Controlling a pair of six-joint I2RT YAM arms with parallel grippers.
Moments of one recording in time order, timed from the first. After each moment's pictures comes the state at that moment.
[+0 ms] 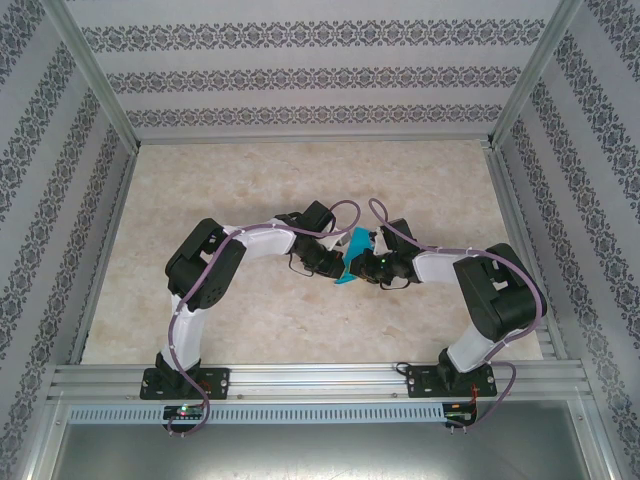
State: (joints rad) left arm -0.66 2.07 1.33 -0.46 0.56 -0.26; right arm 0.38 1.64 0.64 0.00 -0.55 0.72
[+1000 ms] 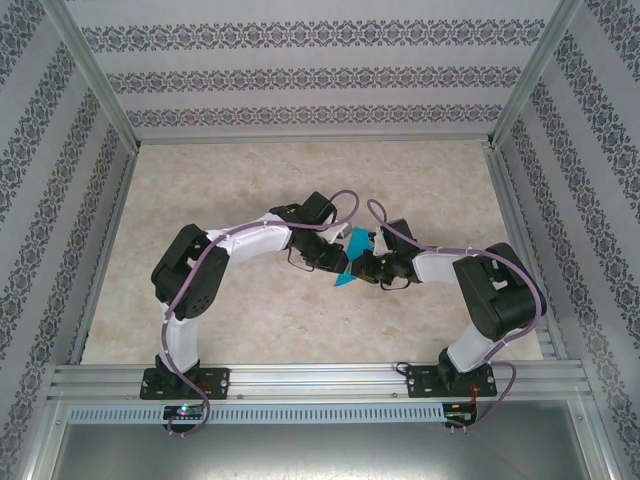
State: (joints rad) left arm -0.68 1.97 1.37 -0.56 0.57 -0.33; right arm 0.38 1.65 0.64 0.00 -0.55 0.68
